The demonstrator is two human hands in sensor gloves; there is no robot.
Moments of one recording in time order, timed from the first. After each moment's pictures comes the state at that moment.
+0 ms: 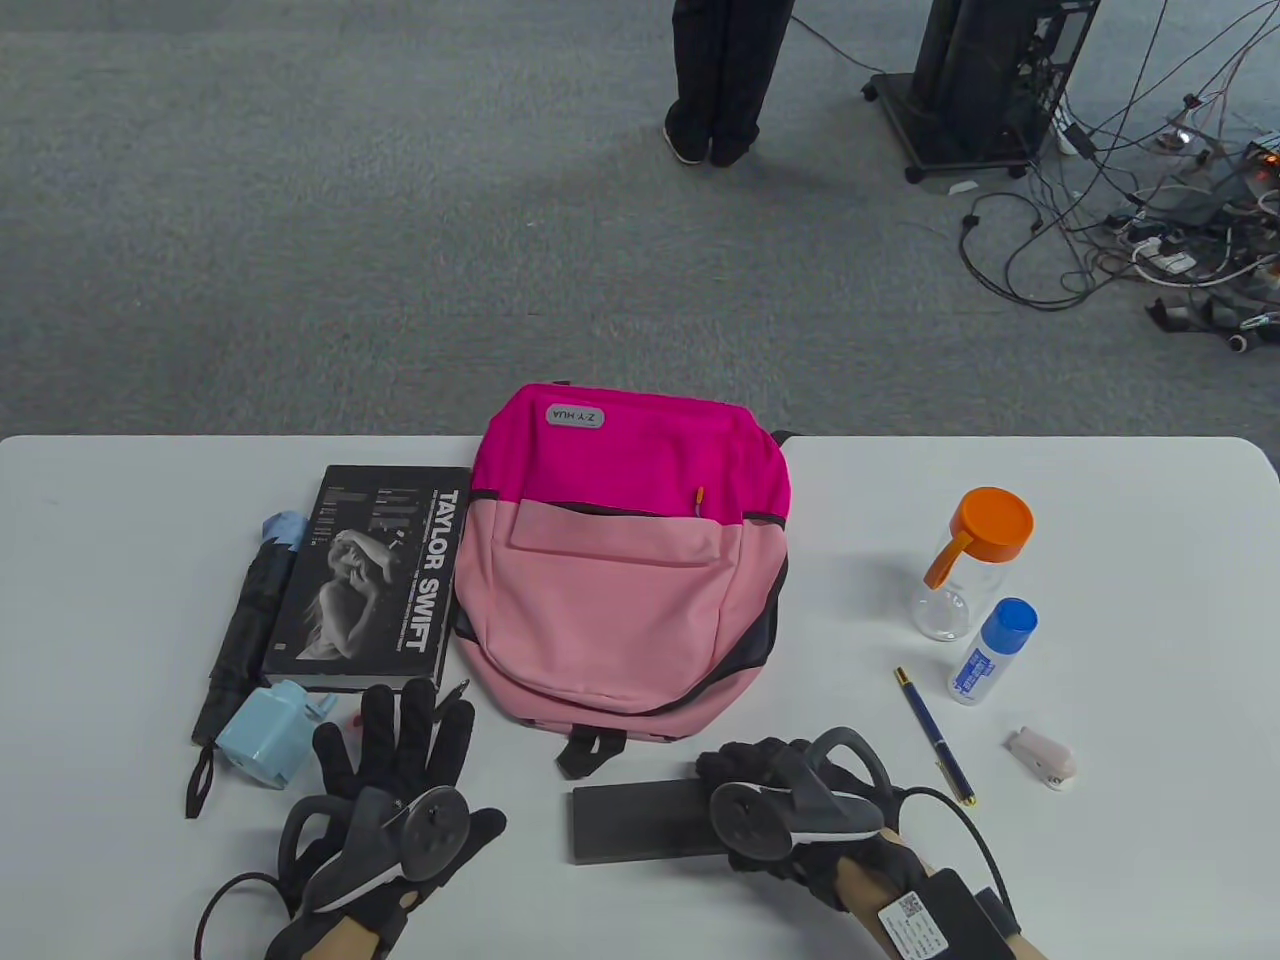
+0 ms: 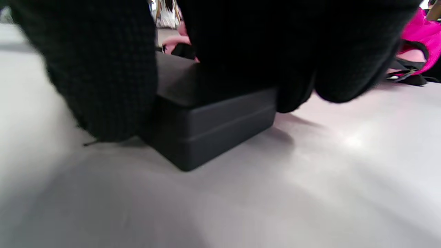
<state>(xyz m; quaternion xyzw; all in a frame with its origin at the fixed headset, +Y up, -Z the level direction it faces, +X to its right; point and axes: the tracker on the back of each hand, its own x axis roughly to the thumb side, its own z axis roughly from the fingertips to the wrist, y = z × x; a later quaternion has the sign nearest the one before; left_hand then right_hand) -0.230 -0.764 -0.237 -0.05 -0.13 -0.03 0.99 0.095 -0.744 -0.258 -0.35 -0.06 -0.93 0.06</state>
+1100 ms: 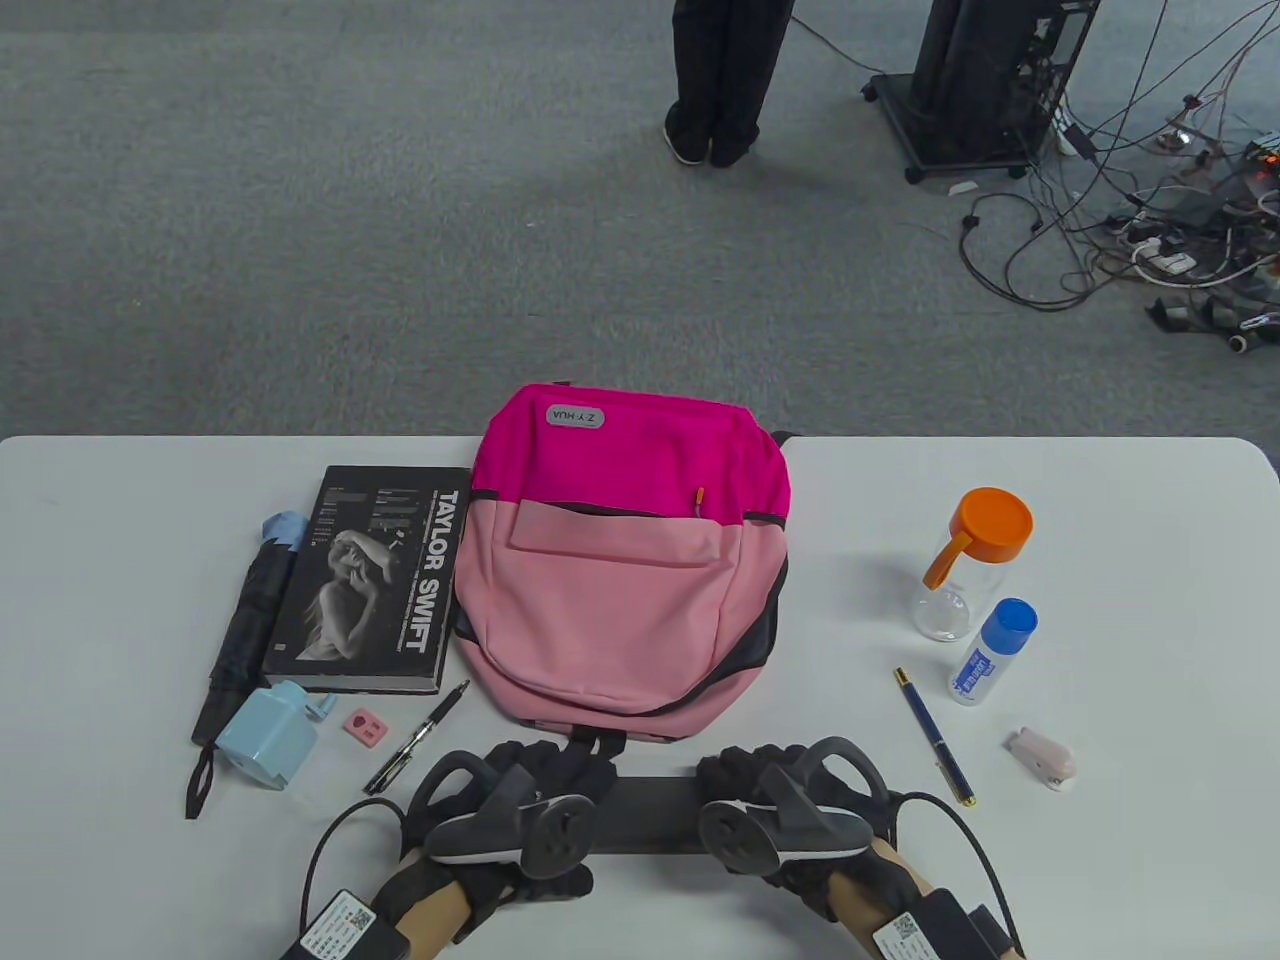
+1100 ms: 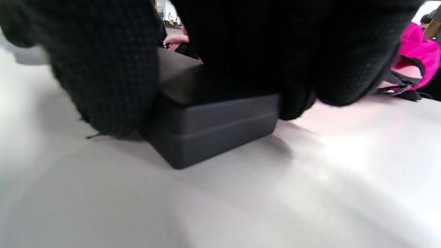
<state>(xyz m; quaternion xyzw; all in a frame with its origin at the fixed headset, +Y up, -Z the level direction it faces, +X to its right) -0.123 -0.761 -0.248 -0.08 -0.35 -0.09 0.93 0.089 -0.752 -0.252 -0.36 -0.03 -0.93 0.08</state>
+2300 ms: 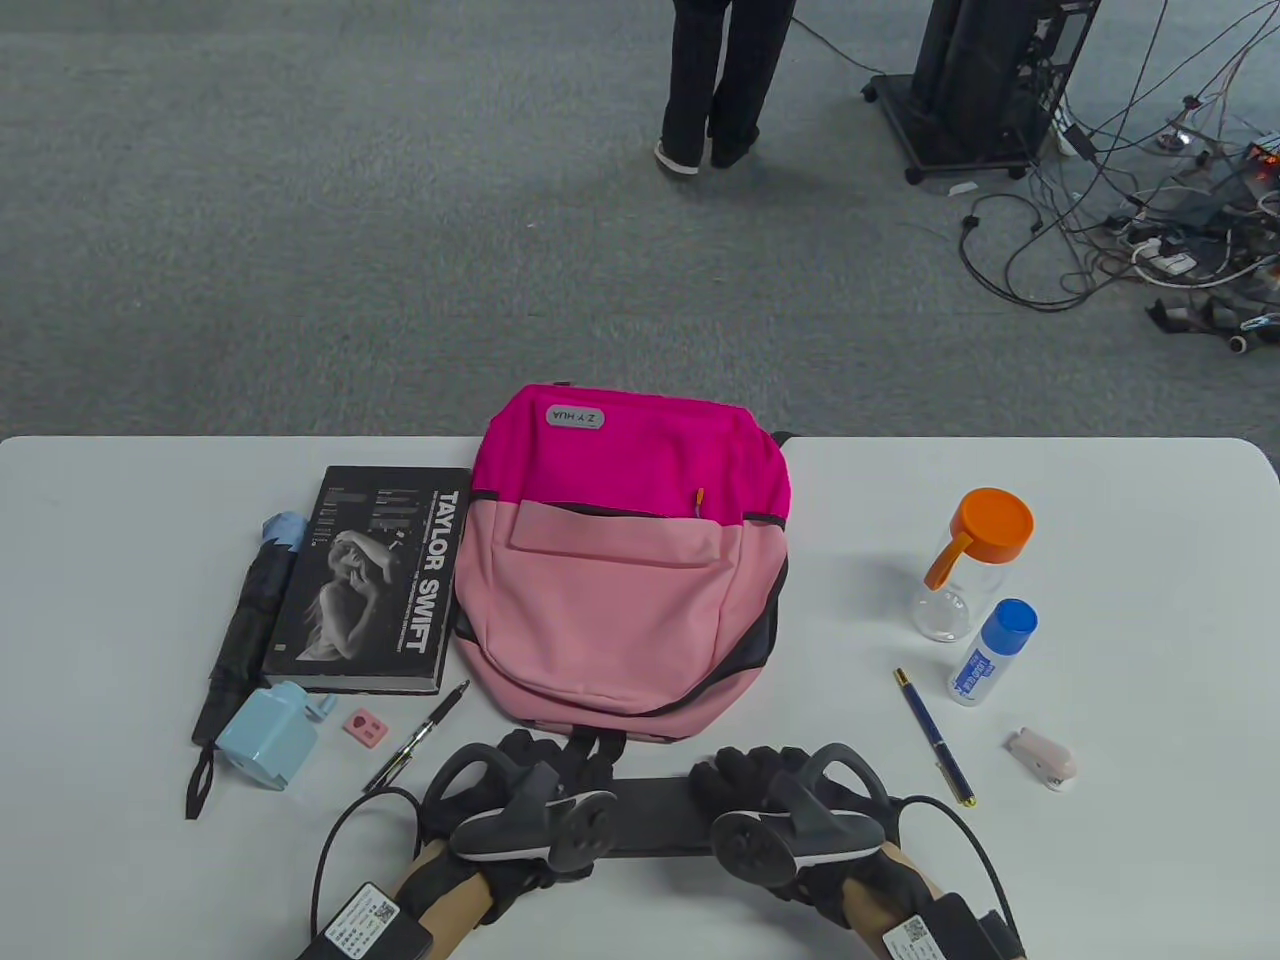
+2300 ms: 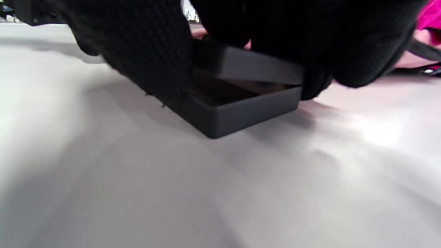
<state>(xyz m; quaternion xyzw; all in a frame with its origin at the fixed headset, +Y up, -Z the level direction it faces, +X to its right) -0.113 -0.754 -0.256 -0.09 -0.33 -0.09 0.94 0.097 -0.763 -0.248 -0.40 -0.07 -0.91 0.05</state>
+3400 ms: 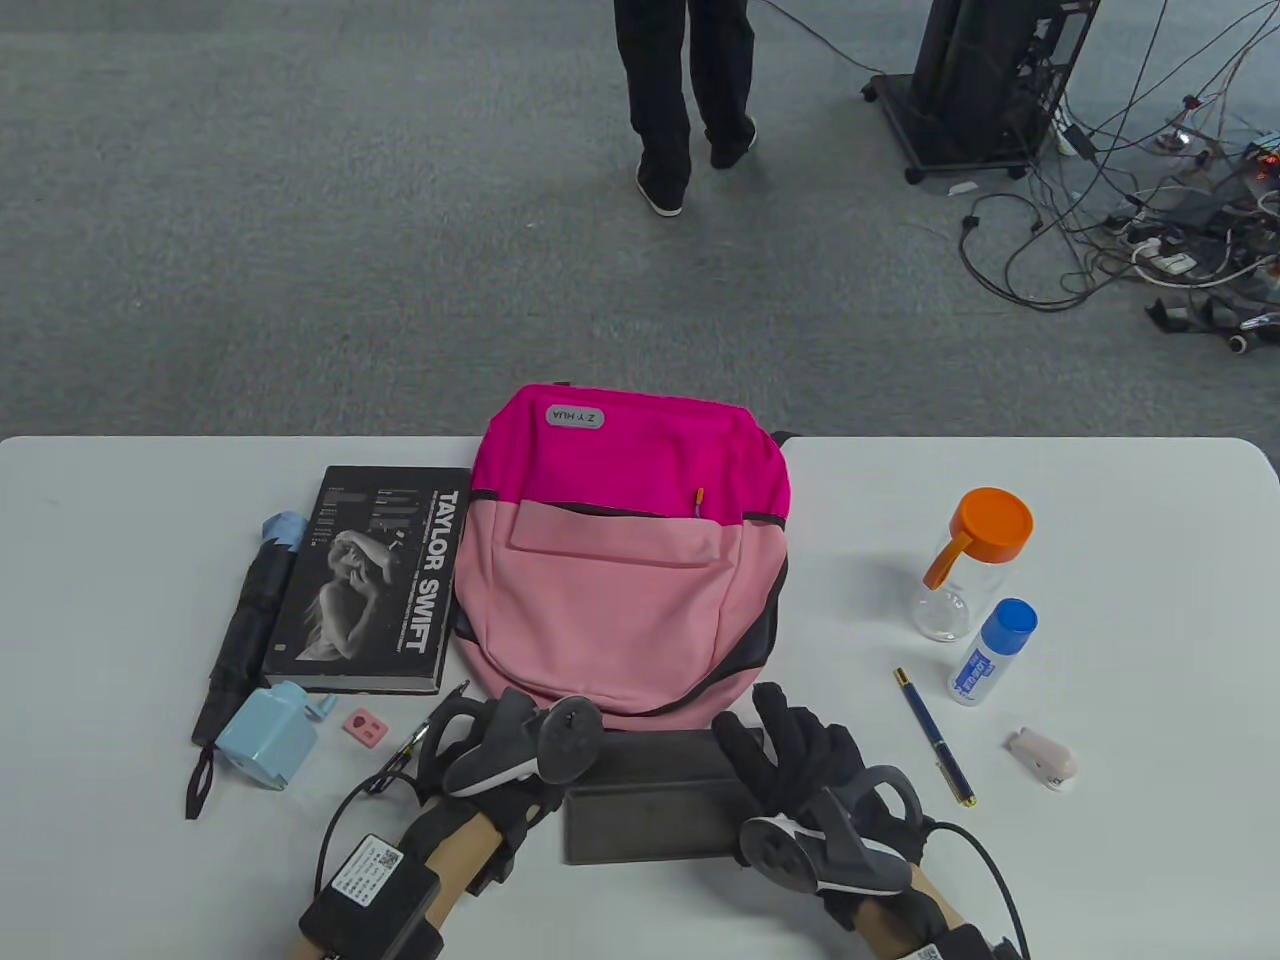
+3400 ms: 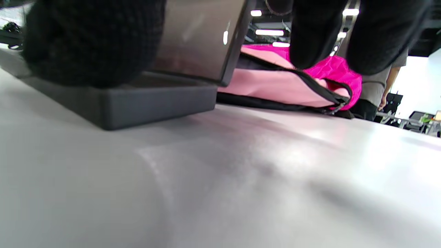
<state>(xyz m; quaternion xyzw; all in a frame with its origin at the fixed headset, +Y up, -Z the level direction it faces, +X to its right) -0.129 -0.742 -0.303 -0.08 -0.21 0.02 0.97 0.123 -0.772 -0.244 -0.29 0.07 -0.95 0.06</state>
